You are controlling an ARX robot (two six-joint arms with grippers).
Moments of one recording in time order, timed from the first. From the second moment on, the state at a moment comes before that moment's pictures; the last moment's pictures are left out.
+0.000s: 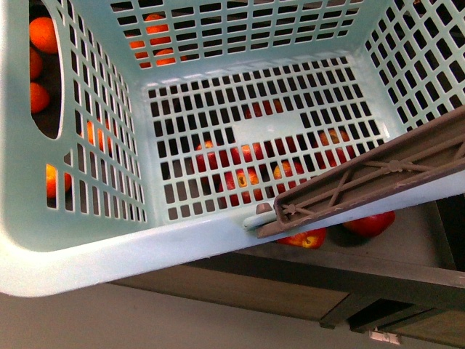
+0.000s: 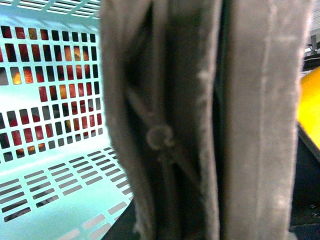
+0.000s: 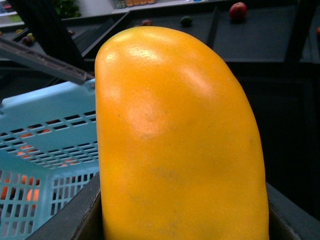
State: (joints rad) left arm -0.75 1.60 1.33 -0.29 0.10 -0.93; right arm 0.12 1.14 0.73 0.21 -0.17 0.15
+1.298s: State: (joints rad) left arm -0.75 1.61 1.33 -0.29 0.09 -0.92; right arm 0.00 0.82 0.32 0.50 0.00 0.02
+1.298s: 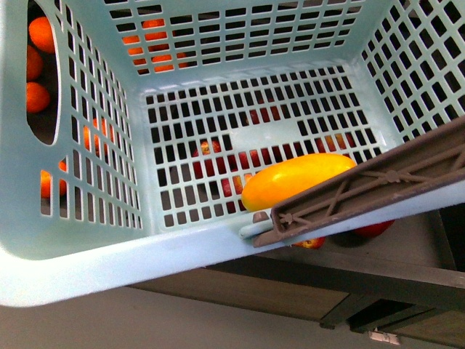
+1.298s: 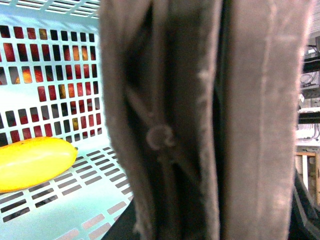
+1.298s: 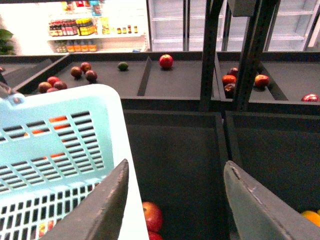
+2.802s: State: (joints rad) left arm -0.75 1.61 1.34 -0.29 0.09 -0.93; right arm 0.00 0.68 0.17 0.51 0.00 0.00
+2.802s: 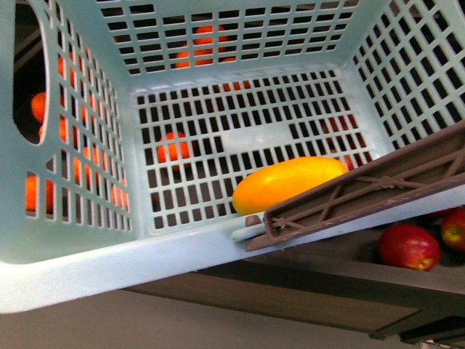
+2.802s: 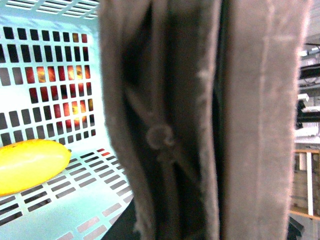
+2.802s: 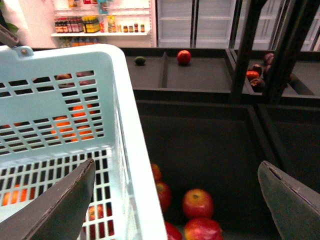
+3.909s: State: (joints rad) left arm -0.75 1.61 1.34 -0.29 0.10 -0.93; right arm 0.00 0.68 0.16 0.51 0.00 0.00
